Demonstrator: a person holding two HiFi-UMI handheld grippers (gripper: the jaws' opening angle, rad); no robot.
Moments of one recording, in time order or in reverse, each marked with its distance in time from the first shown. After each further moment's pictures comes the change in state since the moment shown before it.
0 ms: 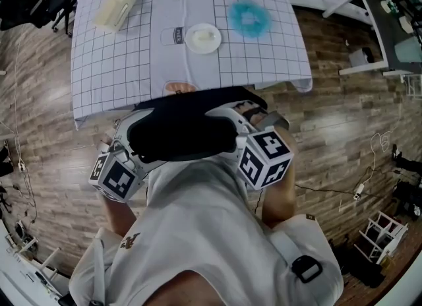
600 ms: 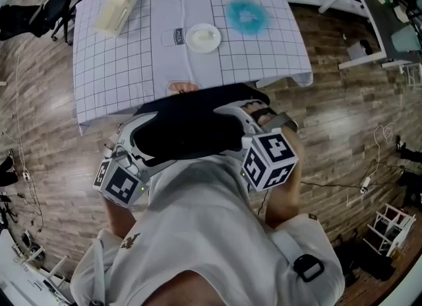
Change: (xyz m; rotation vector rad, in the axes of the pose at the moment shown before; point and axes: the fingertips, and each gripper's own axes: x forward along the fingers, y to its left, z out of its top) left arm -0.016 -0.012 0.011 0.030 -0.087 0.017; right arm -0.007 0.008 0.002 0.041 0.088 -0.086
